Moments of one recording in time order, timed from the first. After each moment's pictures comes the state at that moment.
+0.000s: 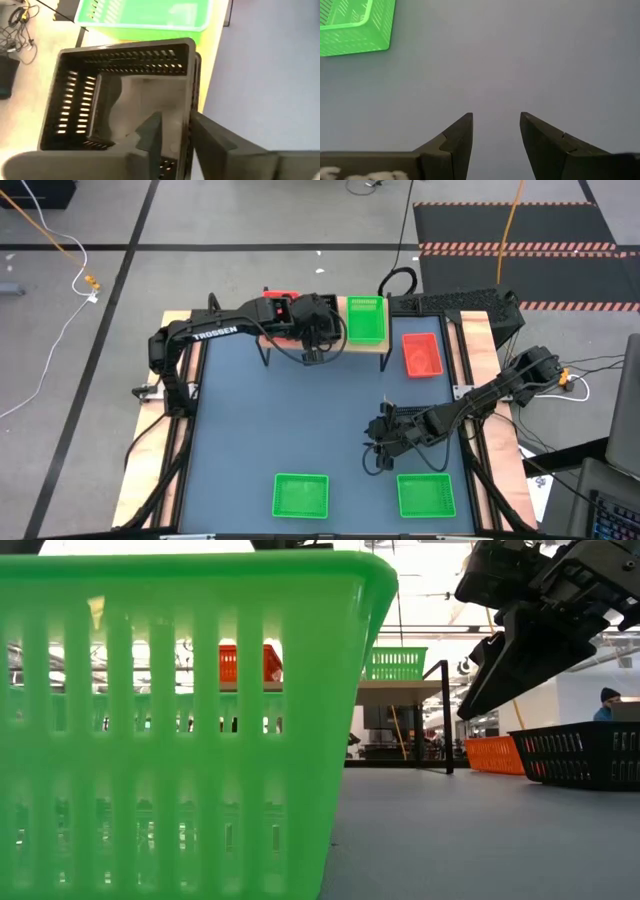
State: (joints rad) left arm 0.27 1.82 1.84 -0.96 -0.22 0.20; right arm 0.44 1.42 0.68 -0.14 0.31 0.51
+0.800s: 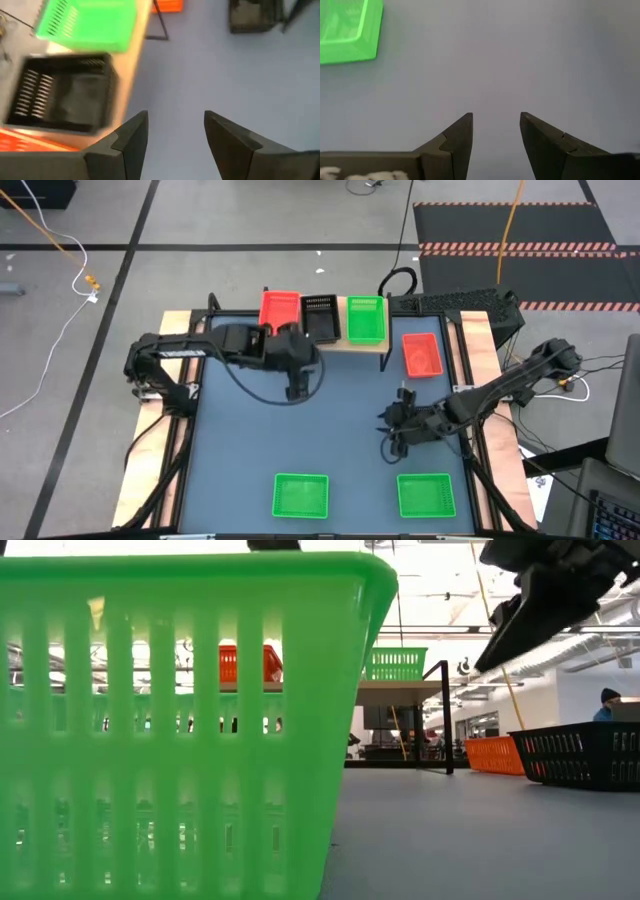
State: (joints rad) left arm -0.02 1.67 1.82 -1.08 -0.26 -0.03; right arm 0.44 1.16 0.68 -0.40 0.40 0.49
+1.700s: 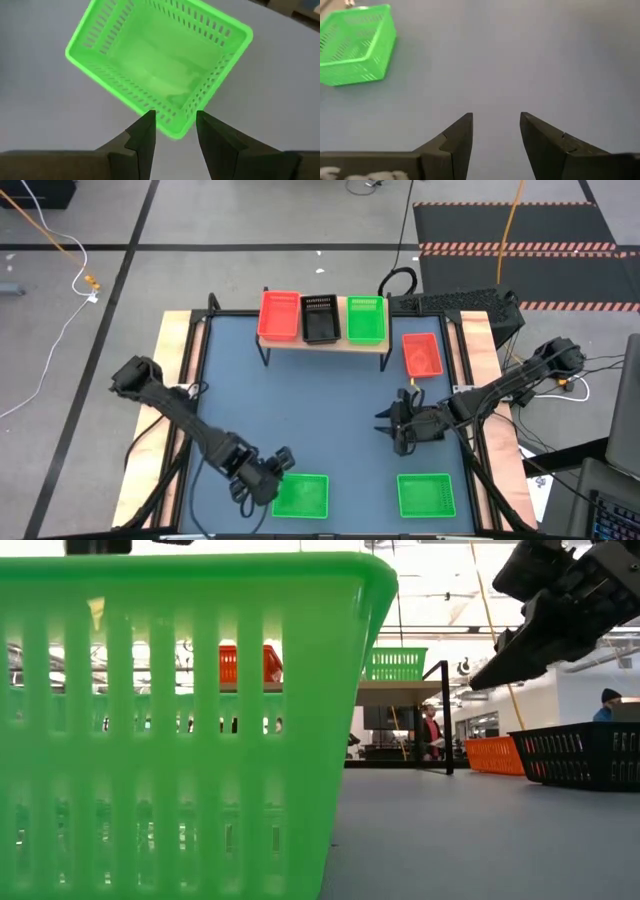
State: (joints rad) left arm -0.64 1.68 1.22 -0.65 -0.07 0.44; right arm 0.42 1.09 0.40 0.04 0.41 0.43
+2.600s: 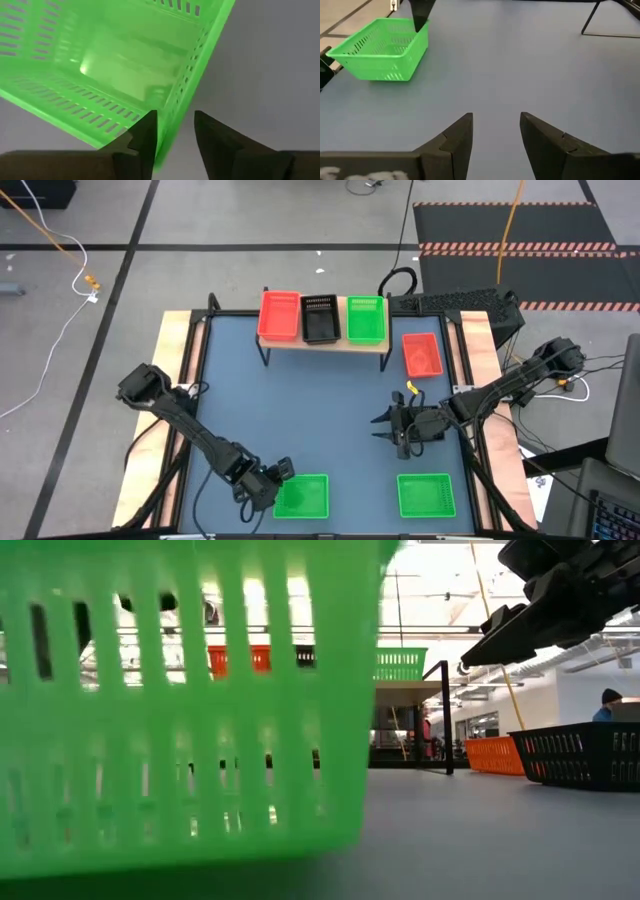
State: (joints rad) left arm -0.68 1.76 1.07 -0.42 -0.09 0.57; right arm 0.43 1.09 0.39 0.19 0.34 0.22
